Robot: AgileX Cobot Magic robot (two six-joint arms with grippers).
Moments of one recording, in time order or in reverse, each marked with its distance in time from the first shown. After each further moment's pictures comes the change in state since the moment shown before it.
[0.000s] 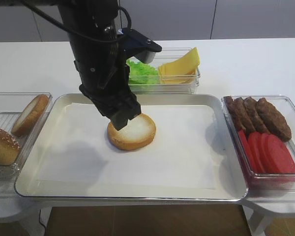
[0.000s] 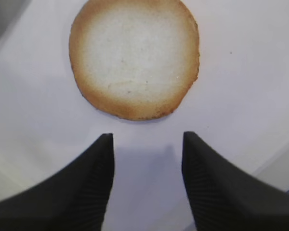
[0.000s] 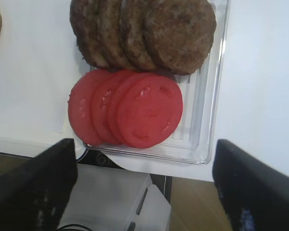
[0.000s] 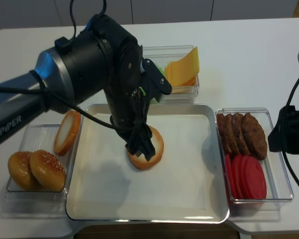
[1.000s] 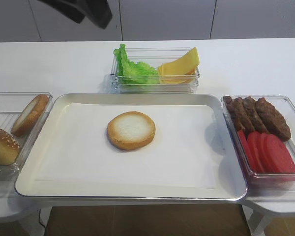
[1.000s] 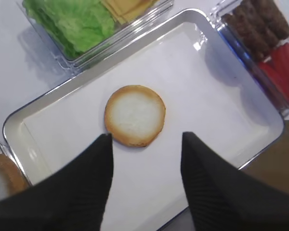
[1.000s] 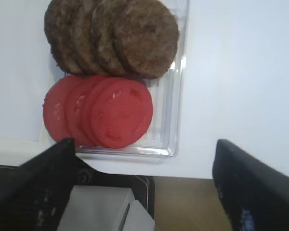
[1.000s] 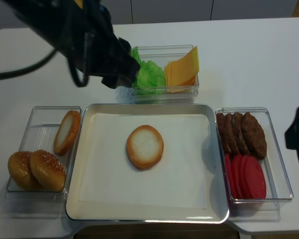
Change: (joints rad) left arm 0.084 -0.321 -0.138 -0.120 0.040 -0.193; right arm 0.000 -0.089 0.000 -0.105 0.006 0.061
